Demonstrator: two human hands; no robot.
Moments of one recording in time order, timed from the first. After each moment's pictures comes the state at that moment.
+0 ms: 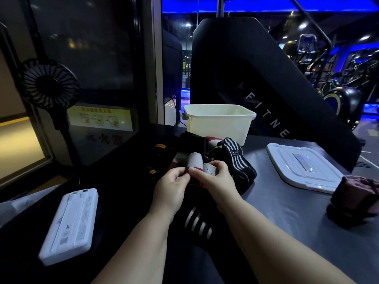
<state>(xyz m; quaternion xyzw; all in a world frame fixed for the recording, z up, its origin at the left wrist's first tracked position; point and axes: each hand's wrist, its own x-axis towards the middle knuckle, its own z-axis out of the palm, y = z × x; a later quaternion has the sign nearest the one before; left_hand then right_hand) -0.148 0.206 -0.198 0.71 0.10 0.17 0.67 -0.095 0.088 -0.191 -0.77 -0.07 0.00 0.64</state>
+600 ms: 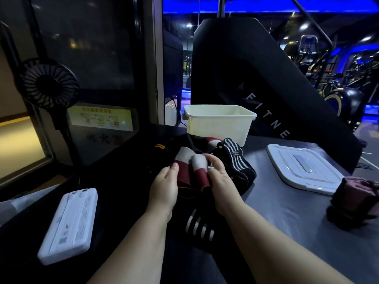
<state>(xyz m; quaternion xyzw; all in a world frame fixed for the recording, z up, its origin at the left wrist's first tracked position) -0.143 0.209 -0.198 0.66 0.18 0.23 0.69 -0.102 0.080 -0.186 -0.68 -0.17 0.07 0.71</state>
